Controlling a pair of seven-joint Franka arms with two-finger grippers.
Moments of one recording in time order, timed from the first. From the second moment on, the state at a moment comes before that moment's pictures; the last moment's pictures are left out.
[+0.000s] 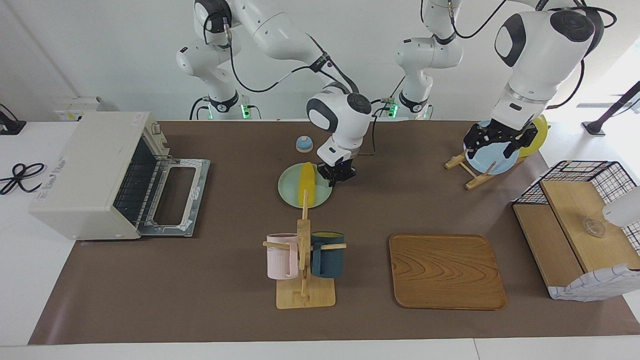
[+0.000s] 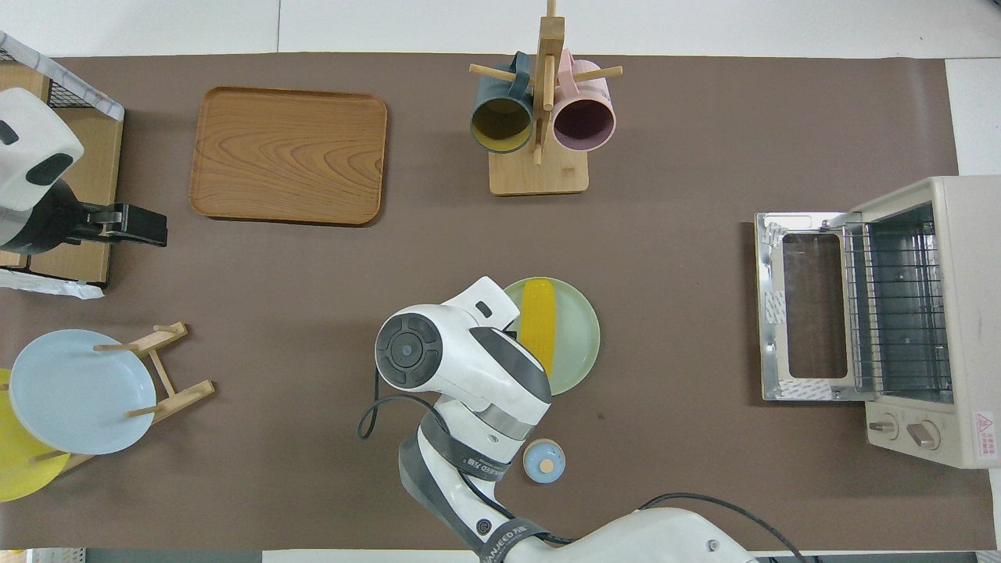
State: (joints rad) left arm -0.10 -0.03 -0.01 -1.74 0.04 1.76 -0.02; right arm 0.78 0.46 0.00 -1.76 -0.19 2.14 0.97
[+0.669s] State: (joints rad) left arm -0.08 -0.03 -0.02 -1.64 0.04 1.63 -0.03; right arm 0.70 0.38 0.00 -1.65 -0.32 1.85 0.70
